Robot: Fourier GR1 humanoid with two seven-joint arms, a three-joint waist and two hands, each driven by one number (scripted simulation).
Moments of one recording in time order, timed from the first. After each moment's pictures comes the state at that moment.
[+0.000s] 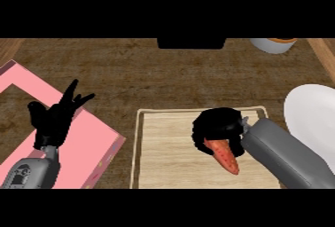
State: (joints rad) left arm -0.17 0.28 -0.02 -1.40 0.11 0.09 0.15; right arm -0.66 -0.44 0.76 -1.17 0.70 0.41 -0.73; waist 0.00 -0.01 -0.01
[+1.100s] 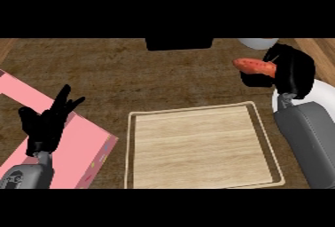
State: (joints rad) left arm -0.12 0.29 0.02 -1.40 0.12 0.10 0.14; right arm -0.59 -0.37 0.14 -1.21 0.92 -0.38 0.57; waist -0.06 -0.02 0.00
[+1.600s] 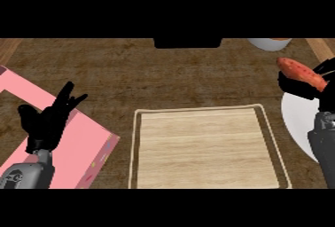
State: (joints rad) left arm -0.14 0.29 0.01 -1.44 0.11 0.07 0.17; right arm -0.38 -0.43 -0.01 -1.50 1.00 -0.39 0.82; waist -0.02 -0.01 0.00
